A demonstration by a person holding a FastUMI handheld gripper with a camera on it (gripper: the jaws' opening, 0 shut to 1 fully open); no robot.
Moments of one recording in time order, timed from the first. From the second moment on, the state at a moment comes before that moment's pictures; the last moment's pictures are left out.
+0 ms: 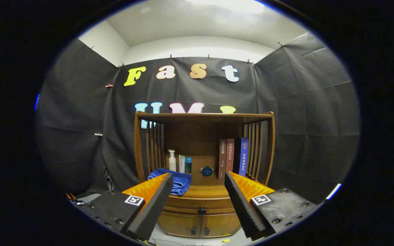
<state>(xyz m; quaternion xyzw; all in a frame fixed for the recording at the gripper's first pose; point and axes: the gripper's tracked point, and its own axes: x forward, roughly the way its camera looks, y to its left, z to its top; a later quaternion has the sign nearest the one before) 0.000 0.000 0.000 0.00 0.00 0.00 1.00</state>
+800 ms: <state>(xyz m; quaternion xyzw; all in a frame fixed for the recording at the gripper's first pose) 0.013 -0.005 -0.005 -0.01 0.01 -0.01 1.00</state>
